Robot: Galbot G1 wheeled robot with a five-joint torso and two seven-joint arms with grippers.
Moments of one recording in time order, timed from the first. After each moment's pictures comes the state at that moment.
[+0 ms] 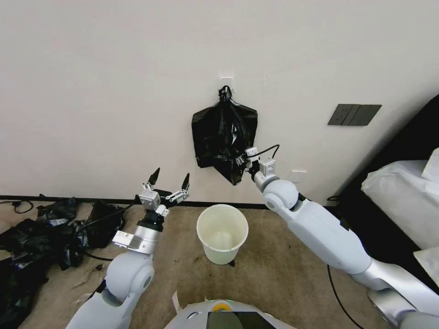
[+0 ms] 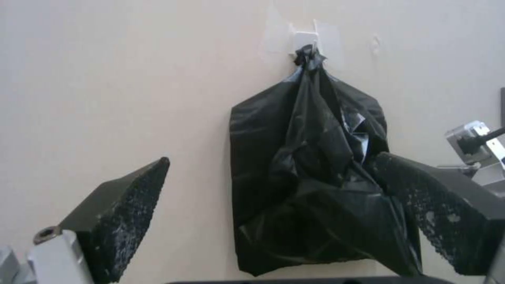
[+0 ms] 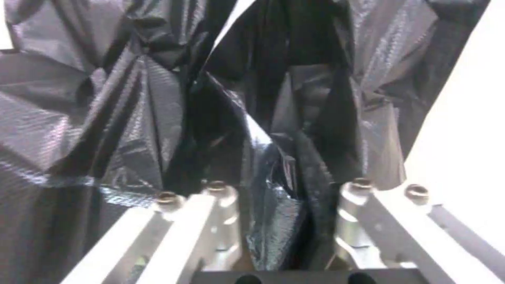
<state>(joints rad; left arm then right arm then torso) 1.45 -1.09 -0.42 -2.35 -0.36 -0.09 -0.14 -0.51 0.92 -0.15 1.91 0.70 -0.43 0.40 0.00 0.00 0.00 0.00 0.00</state>
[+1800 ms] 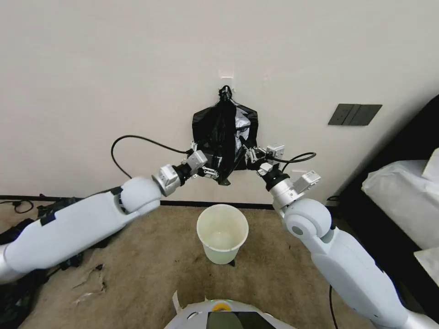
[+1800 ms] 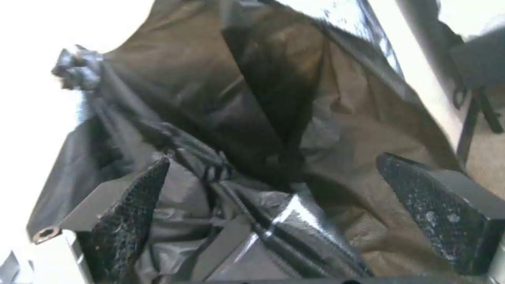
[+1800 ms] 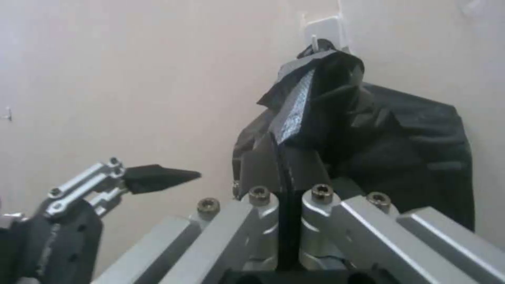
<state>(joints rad) 0.08 -0.54 0.61 -2.06 -0.63 0.12 -0.09 -0.85 0.92 0.16 2.25 0.77 -0.16 0.21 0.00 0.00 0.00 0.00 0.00</state>
